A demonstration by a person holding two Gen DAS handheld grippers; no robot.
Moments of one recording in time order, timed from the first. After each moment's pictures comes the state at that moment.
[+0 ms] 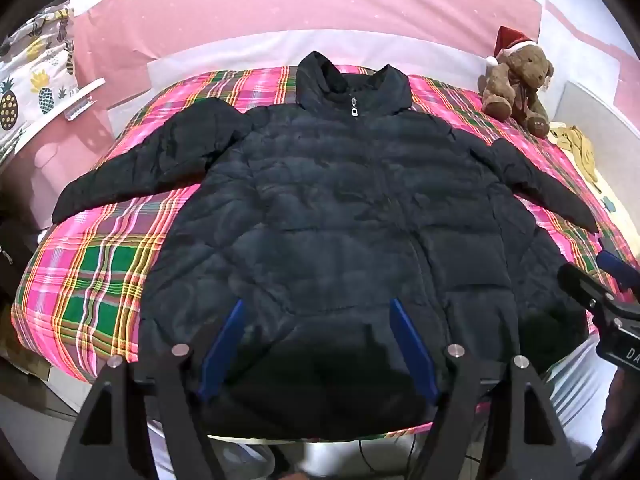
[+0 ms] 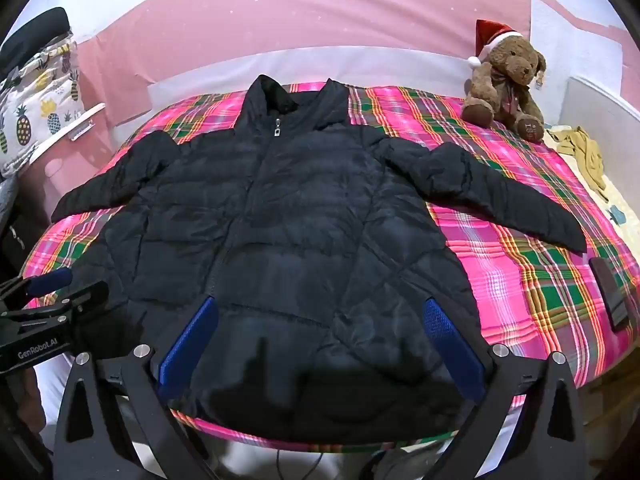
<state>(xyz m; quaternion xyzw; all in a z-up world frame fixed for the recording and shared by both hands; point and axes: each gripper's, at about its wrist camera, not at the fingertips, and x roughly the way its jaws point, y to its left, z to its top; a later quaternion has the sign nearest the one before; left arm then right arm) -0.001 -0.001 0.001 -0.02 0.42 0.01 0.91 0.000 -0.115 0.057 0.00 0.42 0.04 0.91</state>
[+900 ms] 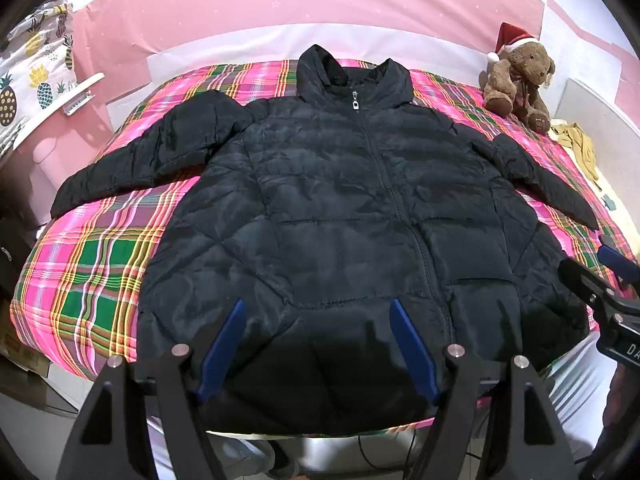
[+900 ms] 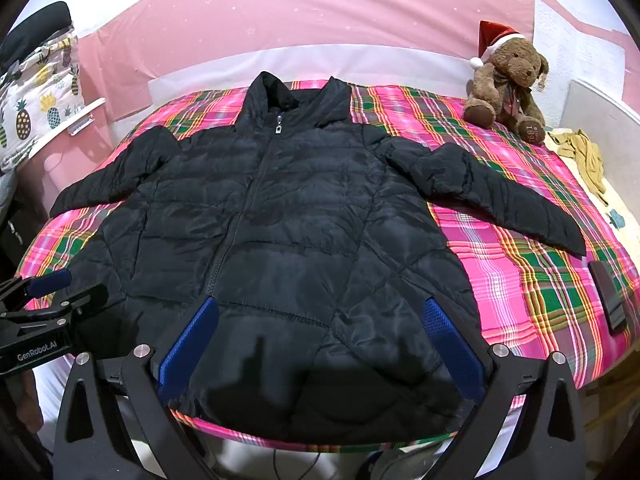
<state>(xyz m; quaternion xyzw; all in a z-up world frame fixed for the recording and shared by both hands) 0.000 0.003 -0.006 -0.02 0.43 0.01 0.90 0.001 -0.113 0.055 -0.01 0.42 0.04 0.91</state>
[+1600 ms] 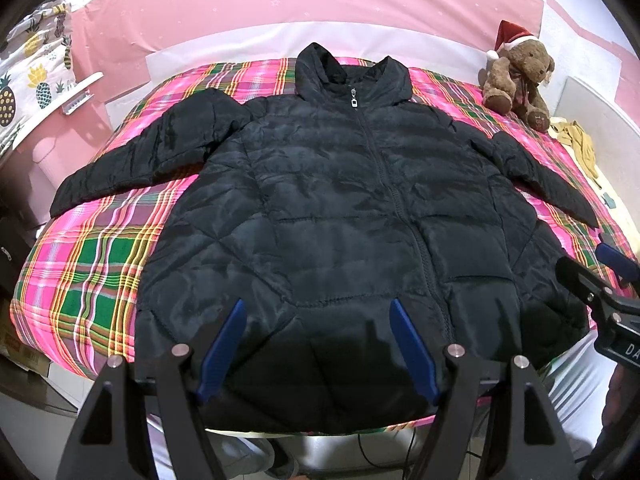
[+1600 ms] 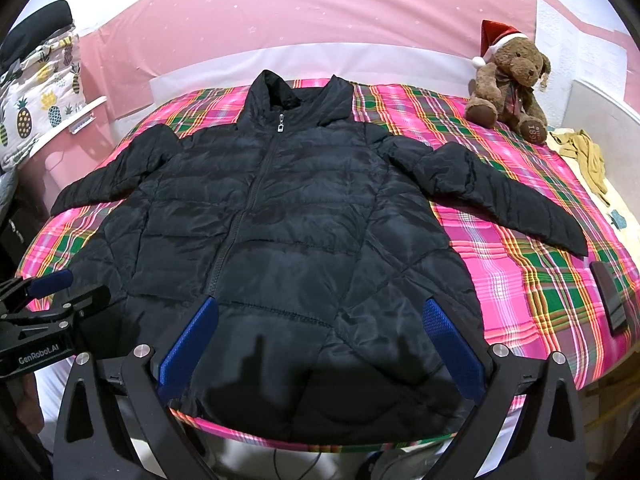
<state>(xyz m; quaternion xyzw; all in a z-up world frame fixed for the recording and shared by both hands) -0.001 0.000 -0.007 -0.02 0.44 0.01 0.90 0.002 -0.111 0.054 -0.01 0.42 0.04 0.91</state>
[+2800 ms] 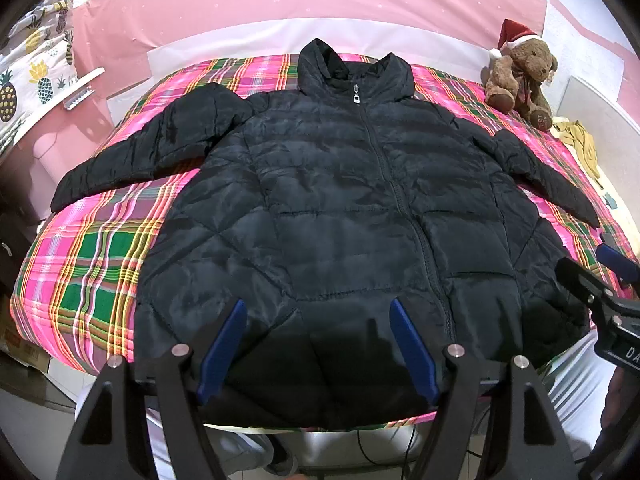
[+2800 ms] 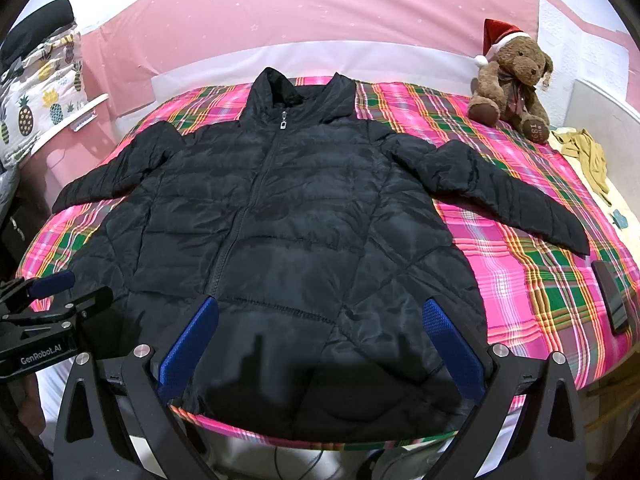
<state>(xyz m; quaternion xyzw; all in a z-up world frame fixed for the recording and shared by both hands) -0.001 0.001 -0.010 -0.02 0.44 0.01 0.90 0.001 -0.106 0.051 -0.01 0.42 0.04 0.90</state>
